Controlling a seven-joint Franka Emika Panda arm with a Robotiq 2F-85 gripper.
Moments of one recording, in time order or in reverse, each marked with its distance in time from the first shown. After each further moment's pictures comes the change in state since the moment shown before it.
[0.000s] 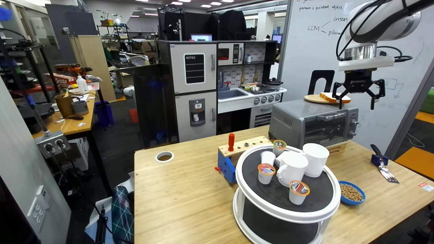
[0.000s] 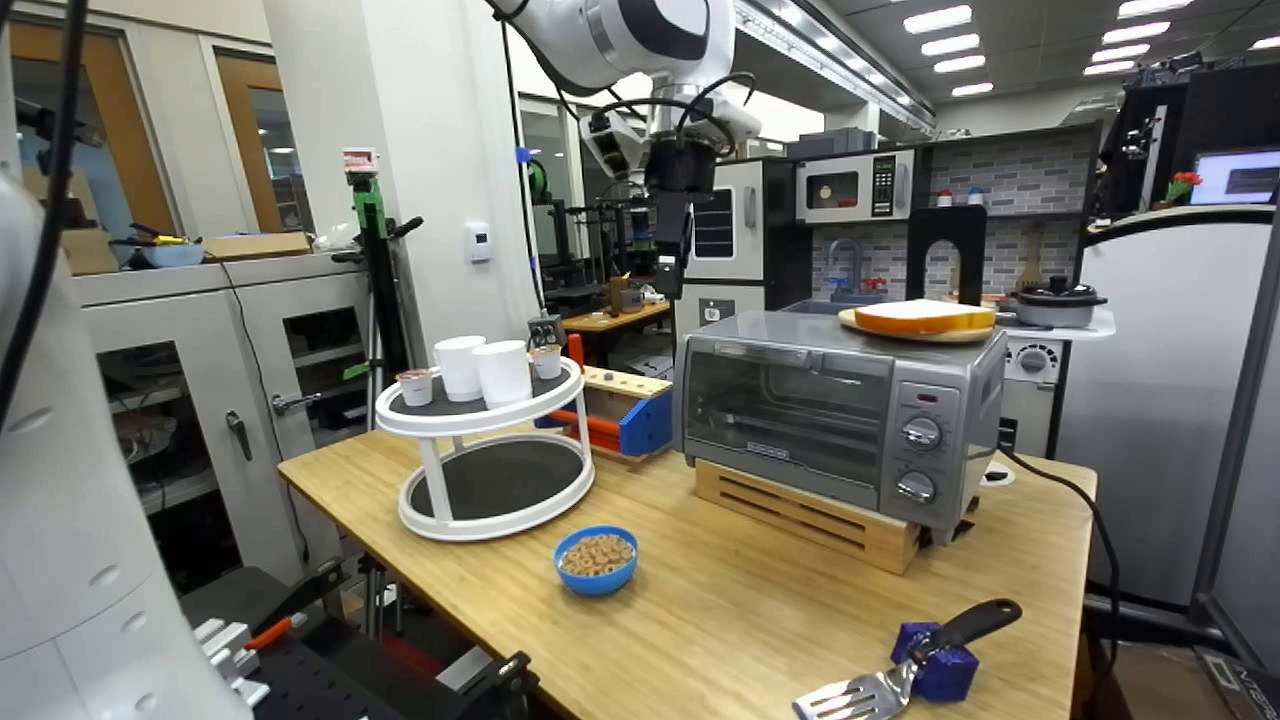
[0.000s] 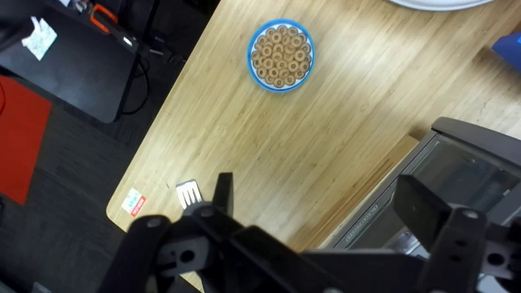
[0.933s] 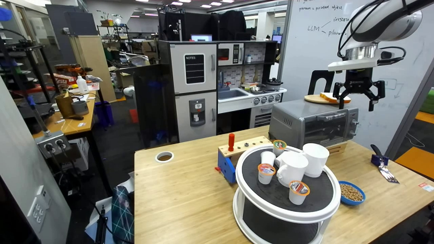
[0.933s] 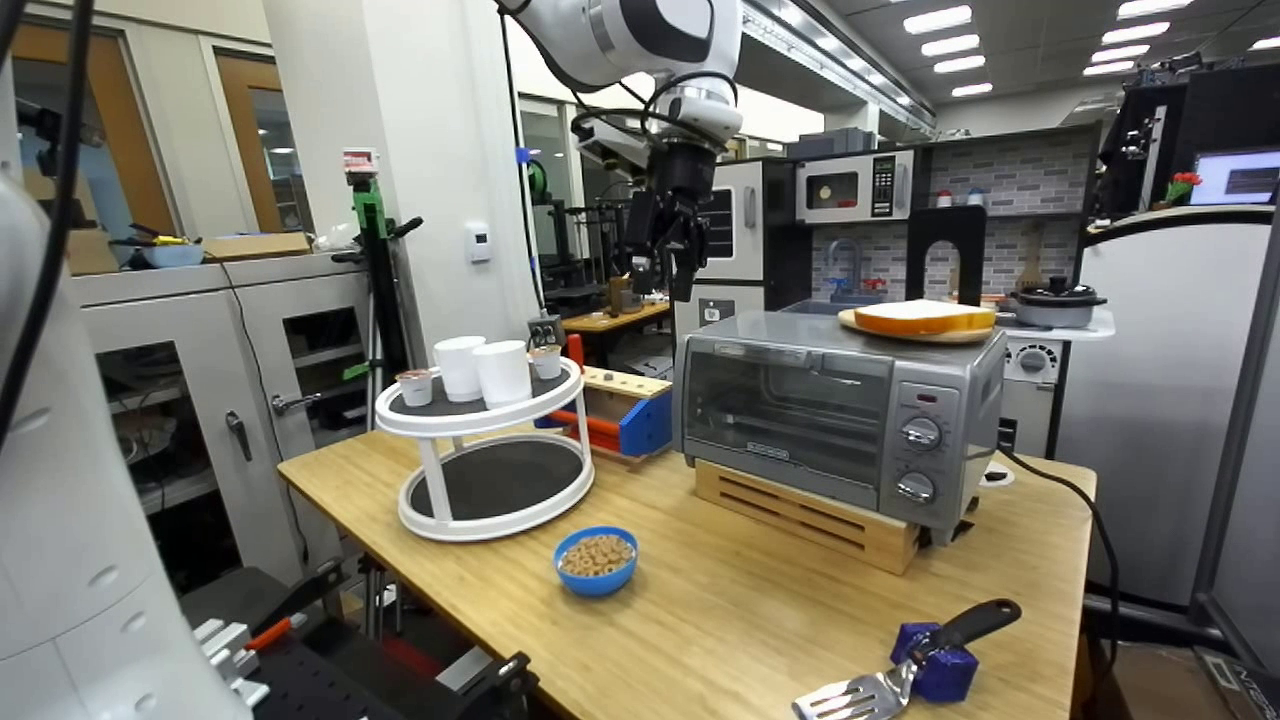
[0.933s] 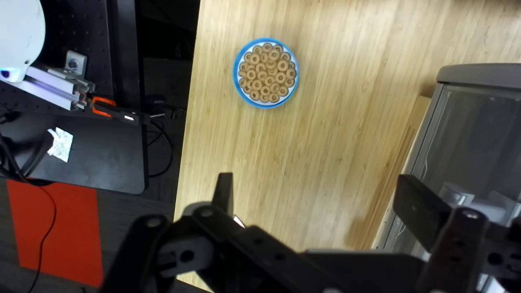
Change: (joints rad) arm -0.007 0.001 -0.005 -0.001 0.048 -0.009 0.367
